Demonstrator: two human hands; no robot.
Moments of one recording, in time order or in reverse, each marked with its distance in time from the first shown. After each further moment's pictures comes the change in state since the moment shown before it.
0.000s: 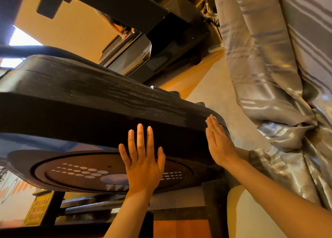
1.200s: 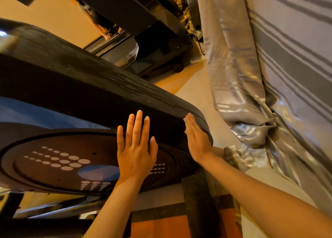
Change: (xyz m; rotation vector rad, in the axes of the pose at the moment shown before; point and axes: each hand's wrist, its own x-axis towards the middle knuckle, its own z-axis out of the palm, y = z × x) left_hand -0.009 0.002 -0.014 -0.253 0.100 0.040; right_hand -0.035 -0.030 0.021 0.166 0.088 -0.064
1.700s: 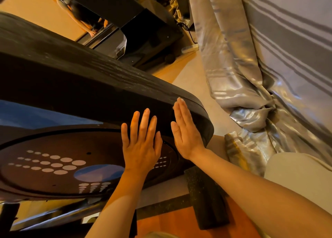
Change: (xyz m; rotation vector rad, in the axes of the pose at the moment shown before) left_hand -0.014 -0.003 0.042 0.057 0.100 0.139; right_hand 0.001 0.013 0.042 -0.221 0.142 -0.326
